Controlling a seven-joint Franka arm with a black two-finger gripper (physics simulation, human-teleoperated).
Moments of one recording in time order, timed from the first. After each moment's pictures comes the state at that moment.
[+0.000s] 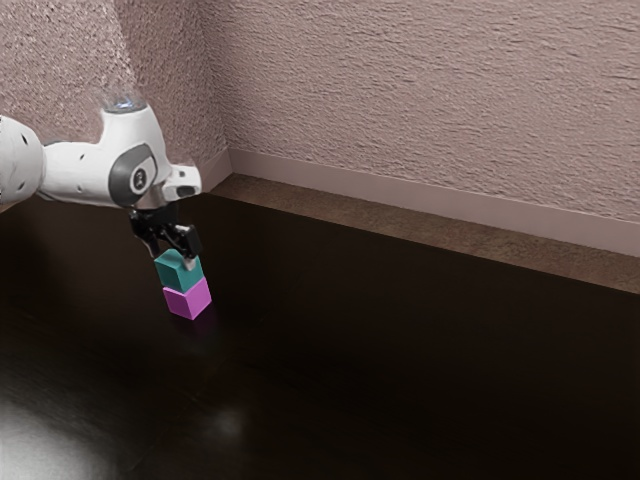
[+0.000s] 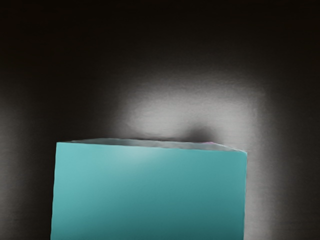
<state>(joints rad) 0.20 0.33 0.05 -1.86 0.03 2.23 0.25</state>
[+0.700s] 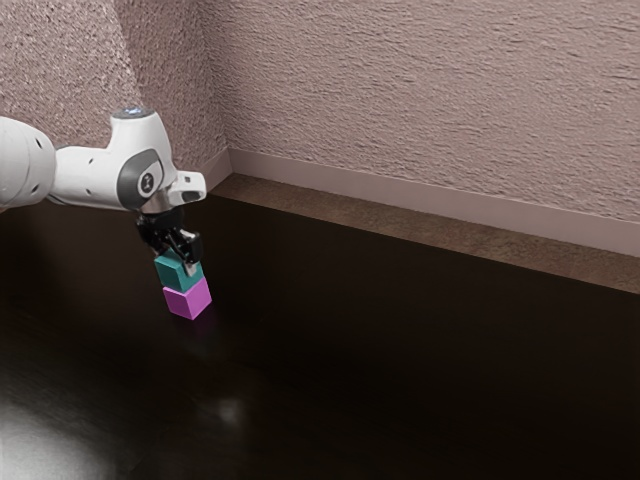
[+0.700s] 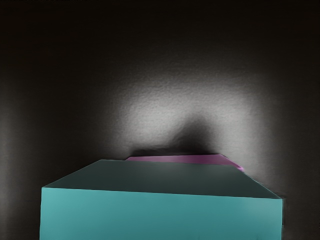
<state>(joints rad) 0.20 0.39 0.05 -1.81 0.02 2.22 0.26</state>
